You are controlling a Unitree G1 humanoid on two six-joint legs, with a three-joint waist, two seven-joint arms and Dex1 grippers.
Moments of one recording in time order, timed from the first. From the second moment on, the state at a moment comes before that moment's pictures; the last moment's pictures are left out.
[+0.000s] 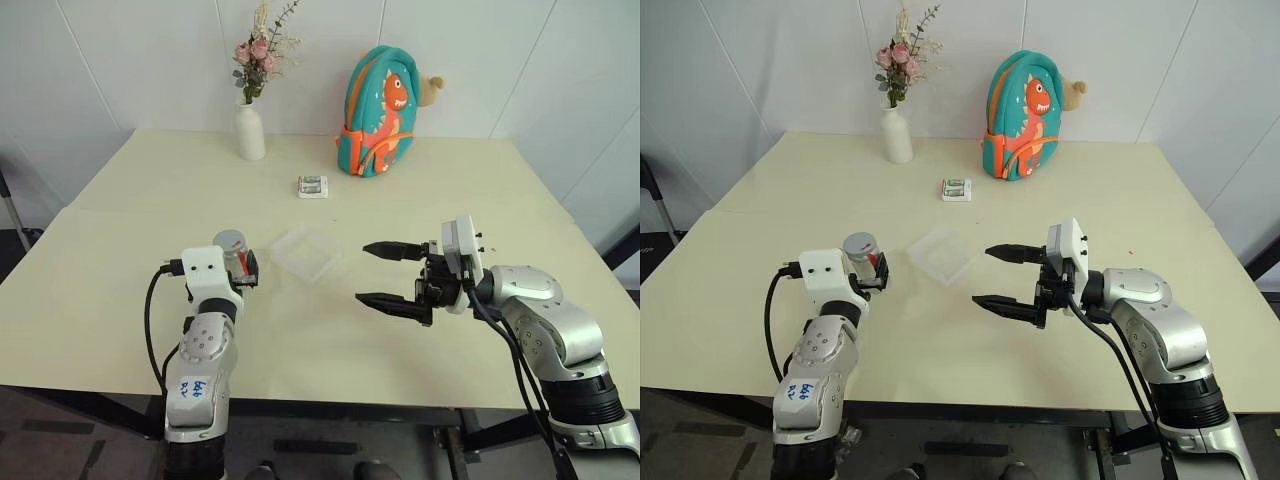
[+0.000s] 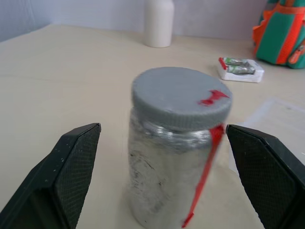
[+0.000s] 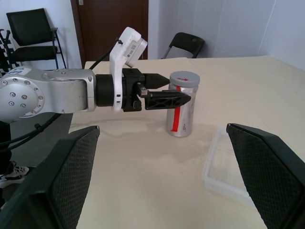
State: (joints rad) left arm -0.33 0.00 0.13 -0.36 0.01 0.55 0.24; right arm -0.55 -0.60 -0.01 -0.19 0.61 0.42 1.10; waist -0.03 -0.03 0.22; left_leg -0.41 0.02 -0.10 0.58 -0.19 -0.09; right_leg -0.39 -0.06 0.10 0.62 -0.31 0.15
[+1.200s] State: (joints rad) left arm -0.51 -0.06 0.13 -0.03 0.12 0.40 0.42; right arm -0.54 -0.58 0.00 -0.20 0.62 0.44 1.10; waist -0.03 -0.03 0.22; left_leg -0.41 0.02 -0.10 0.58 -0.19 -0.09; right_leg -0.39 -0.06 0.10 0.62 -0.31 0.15
